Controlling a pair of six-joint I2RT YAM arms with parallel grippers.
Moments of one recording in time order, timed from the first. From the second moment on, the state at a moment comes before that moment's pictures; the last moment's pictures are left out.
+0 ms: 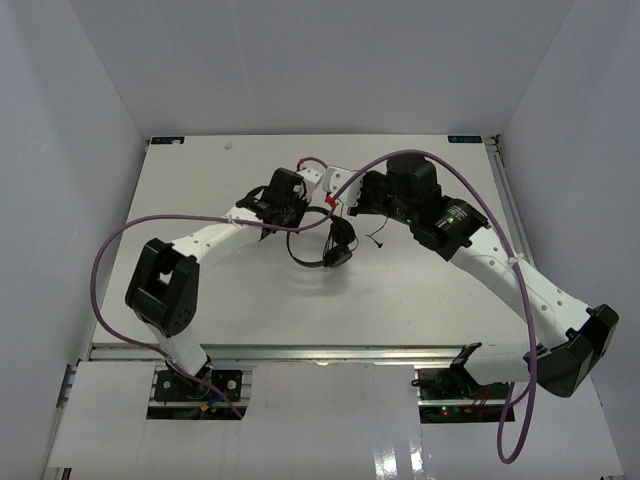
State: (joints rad) left arm -0.56 1.72 1.28 -0.34 -0.15 0.07; right arm 0.76 1.30 1.39 -0.44 -0.09 -0.90
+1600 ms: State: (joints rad) left arm -0.52 1.46 1.49 -0.01 -0.32 -0.35; right arm 0.43 1.71 0.86 1.19 -1.29 1.13
